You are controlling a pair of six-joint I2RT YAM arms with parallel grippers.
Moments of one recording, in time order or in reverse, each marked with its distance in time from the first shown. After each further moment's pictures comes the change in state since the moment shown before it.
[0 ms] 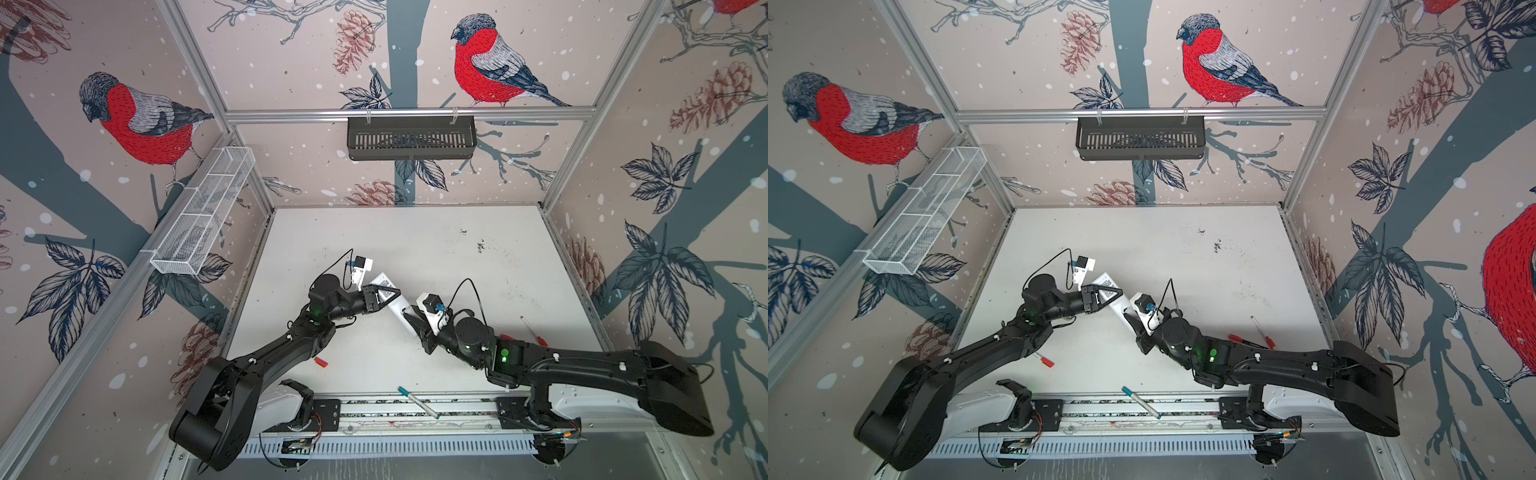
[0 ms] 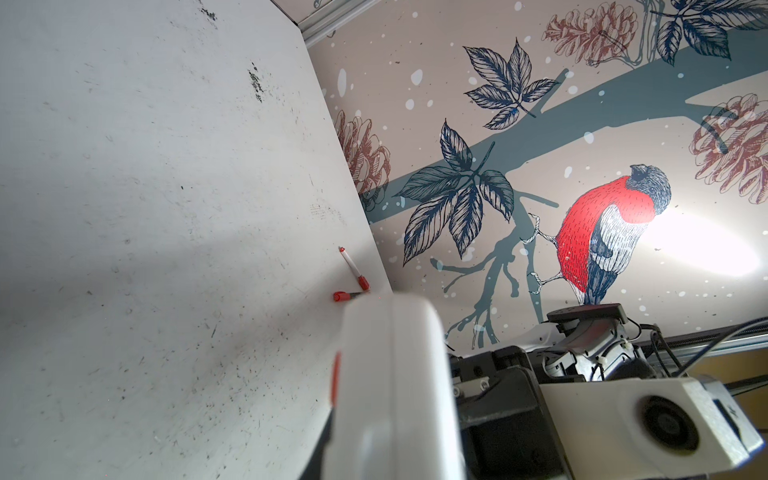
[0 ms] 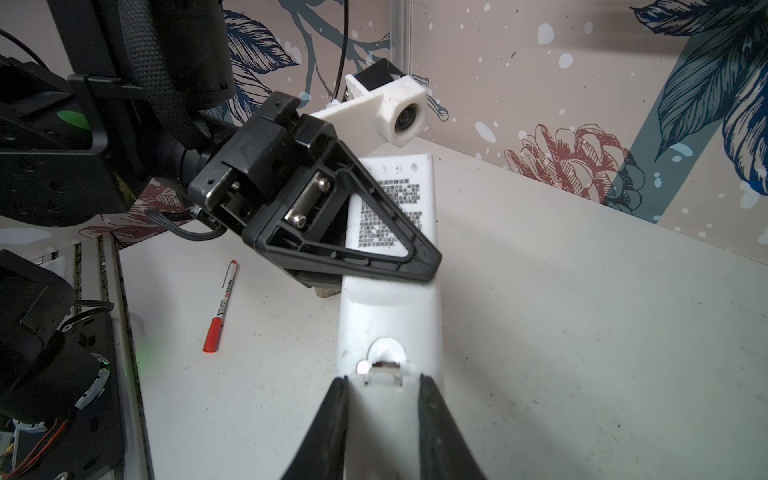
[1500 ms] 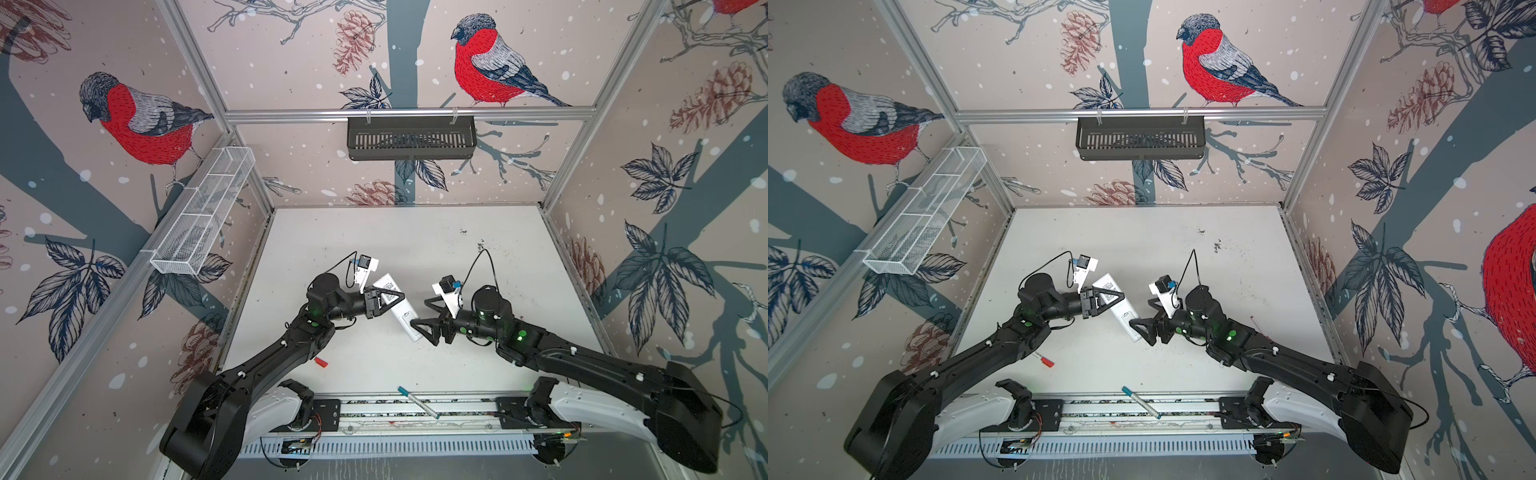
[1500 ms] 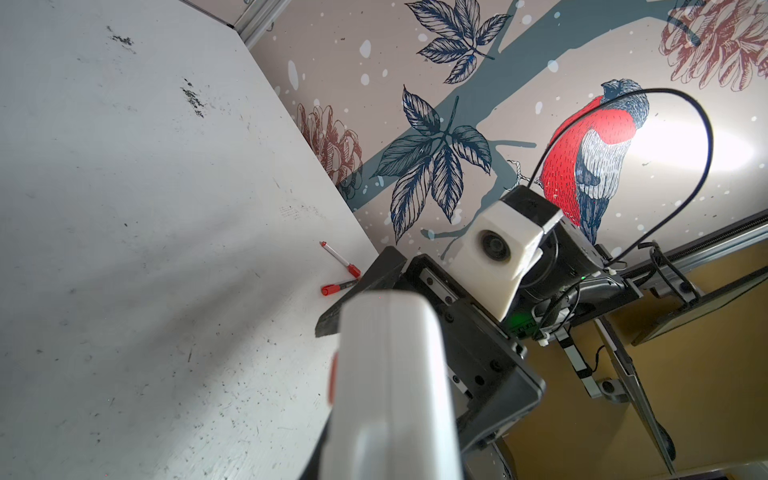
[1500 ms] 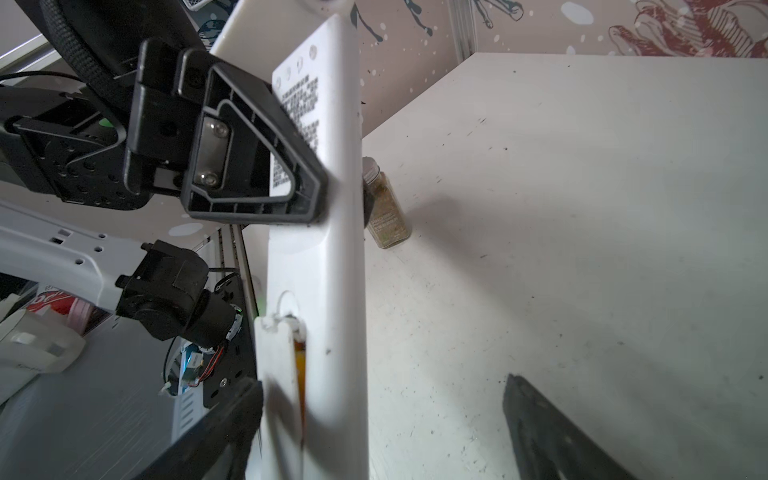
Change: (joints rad) left arm -0.042 -0.083 0.034 -0.079 0.057 0.190; right arm -0.351 -0.089 -0.007 -0.181 -0.639 0.200
